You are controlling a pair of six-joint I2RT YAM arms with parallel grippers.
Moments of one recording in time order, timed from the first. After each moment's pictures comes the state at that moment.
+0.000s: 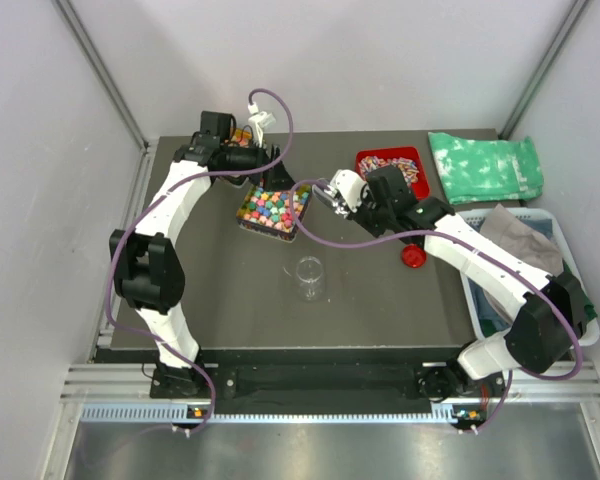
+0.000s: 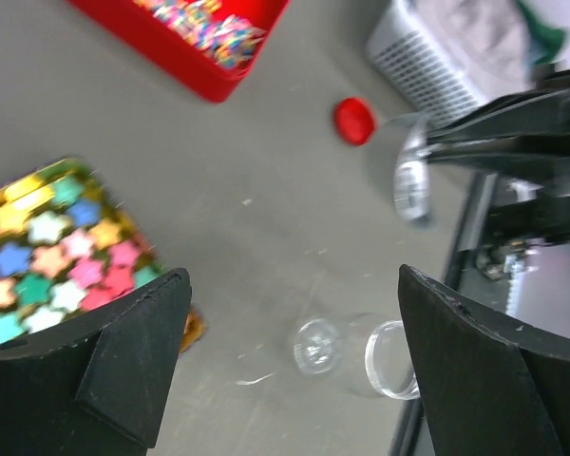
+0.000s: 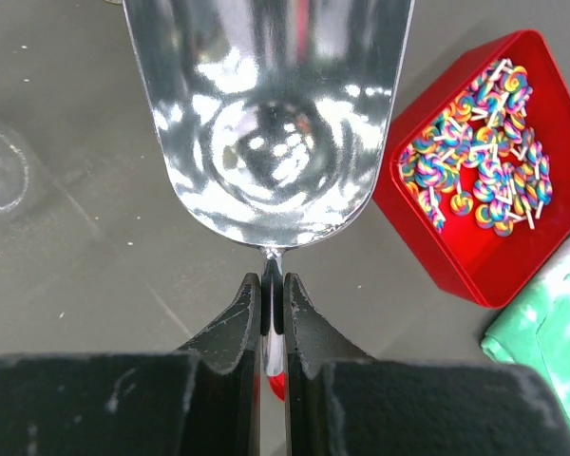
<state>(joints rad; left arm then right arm) -0.20 1.83 1.67 -0.58 0.95 0.07 0.63 1.43 1.22 -0.54 0.02 -0.47</state>
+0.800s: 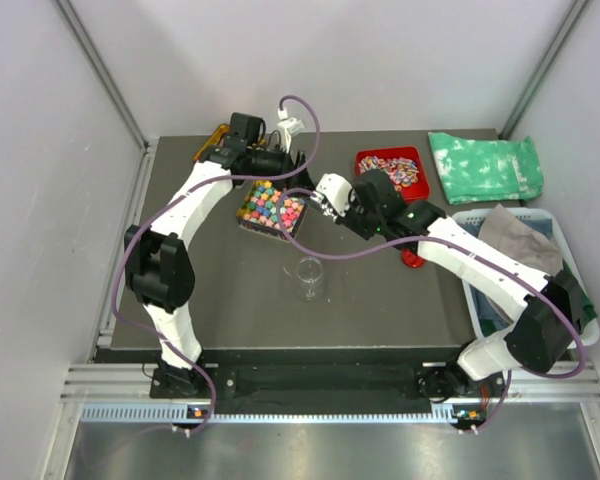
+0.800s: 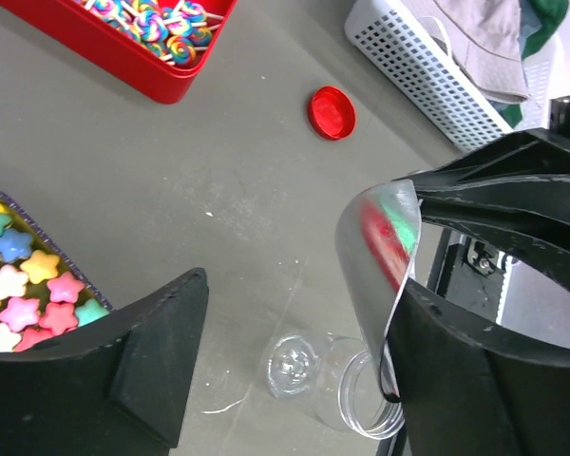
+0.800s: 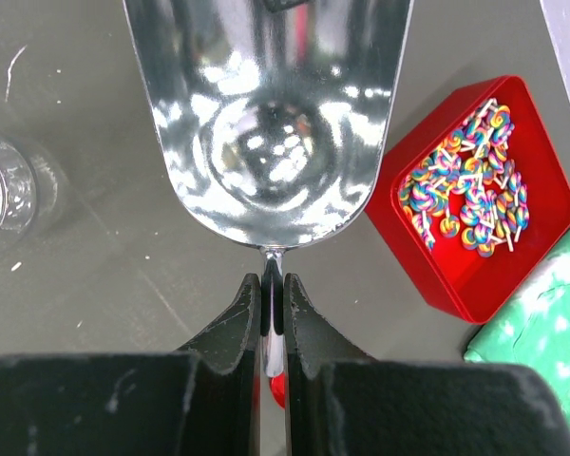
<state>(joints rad) -0.34 1.86 1.71 -0.57 0.91 0.01 0.73 1.44 1.26 -0.56 0.10 -0.47</state>
